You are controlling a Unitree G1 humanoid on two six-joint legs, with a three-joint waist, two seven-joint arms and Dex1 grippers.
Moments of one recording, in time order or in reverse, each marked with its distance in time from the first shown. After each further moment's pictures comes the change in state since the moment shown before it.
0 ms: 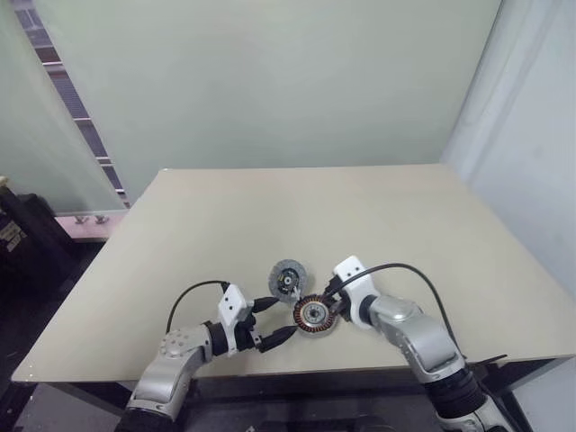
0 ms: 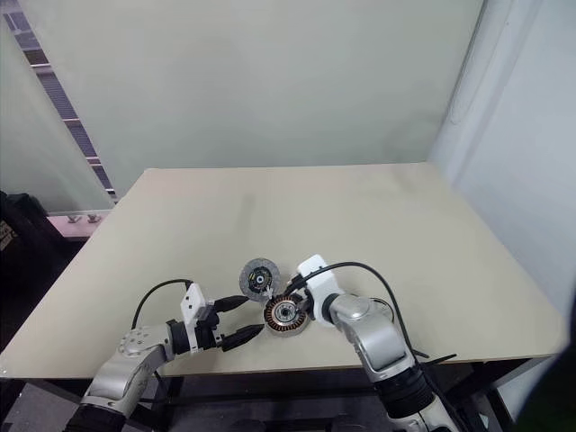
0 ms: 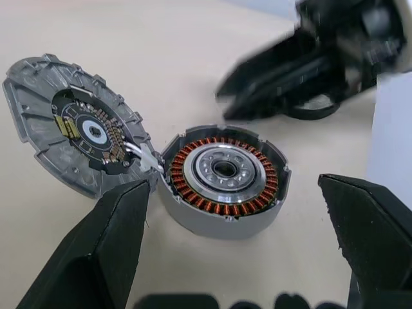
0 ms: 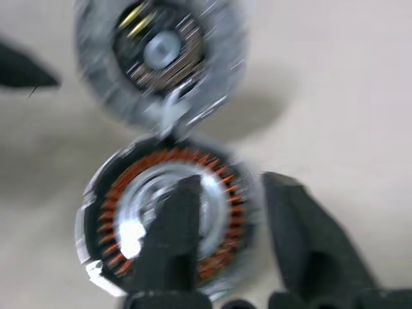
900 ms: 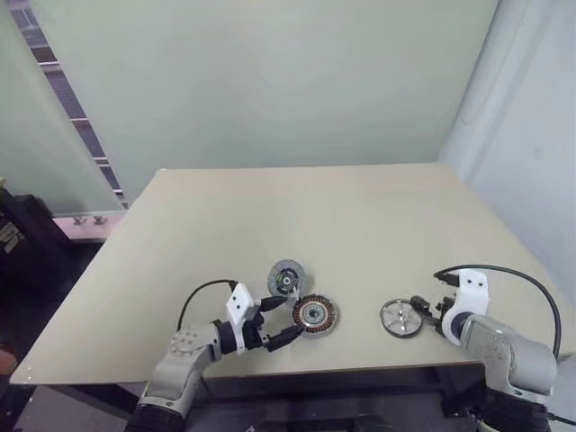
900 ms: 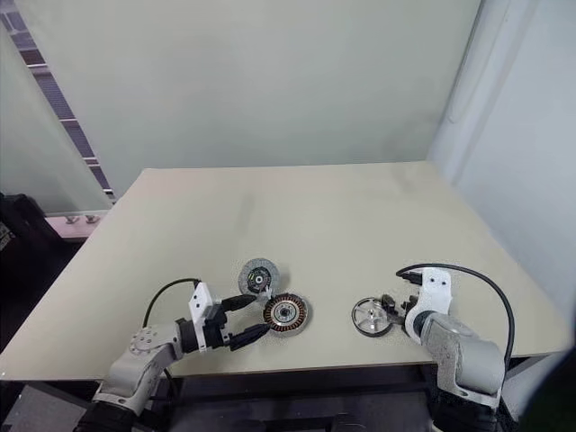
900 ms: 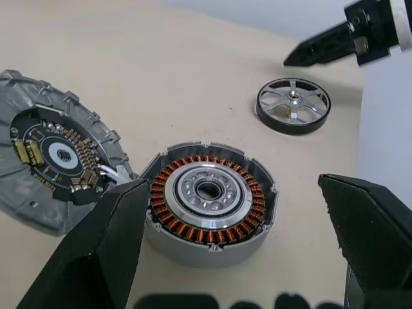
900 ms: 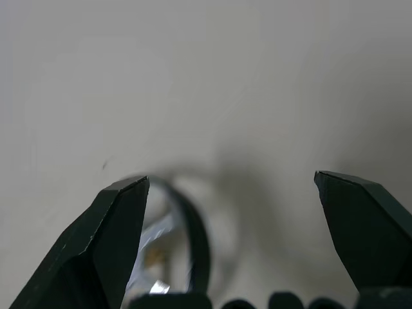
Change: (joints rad) left arm -0.019 -0.041 -0.016 0.026 0.000 -0.017 -0.017; right arm 0.156 0.076 -0.694 -0.134 0.146 0.367 -0.195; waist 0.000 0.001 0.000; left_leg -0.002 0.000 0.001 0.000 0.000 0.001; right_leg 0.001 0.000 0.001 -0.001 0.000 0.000
